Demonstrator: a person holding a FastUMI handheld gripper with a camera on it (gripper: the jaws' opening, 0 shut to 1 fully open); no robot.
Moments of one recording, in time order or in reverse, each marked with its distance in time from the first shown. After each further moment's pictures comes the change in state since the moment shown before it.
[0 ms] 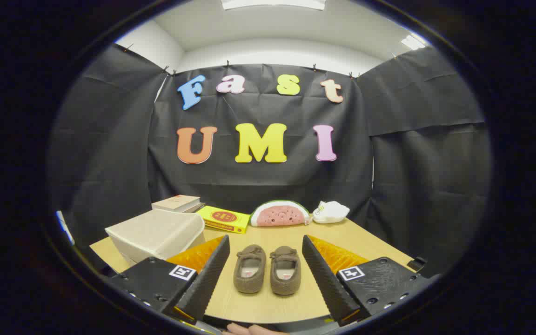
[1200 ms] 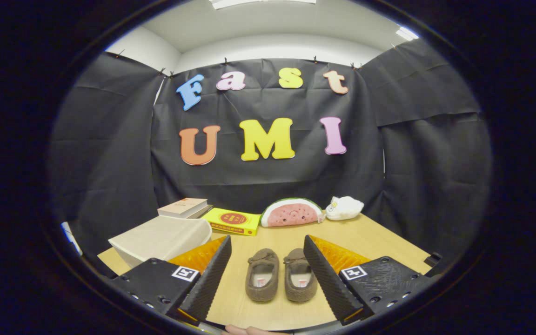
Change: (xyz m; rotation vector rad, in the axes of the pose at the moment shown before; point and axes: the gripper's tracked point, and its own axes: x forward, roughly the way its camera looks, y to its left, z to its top) arm 0.049 0.024 0.005 0.075 0.053 0.077
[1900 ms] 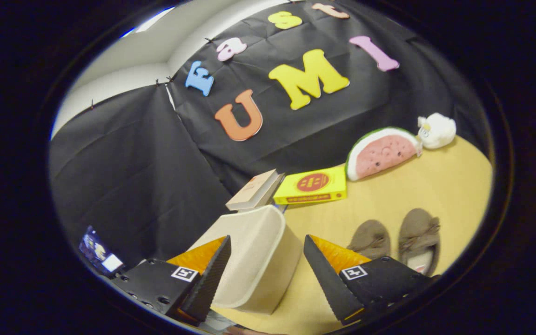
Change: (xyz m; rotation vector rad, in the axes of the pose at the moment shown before) arm 0.130 0.121 -0.057 0.397 0.384 0.545
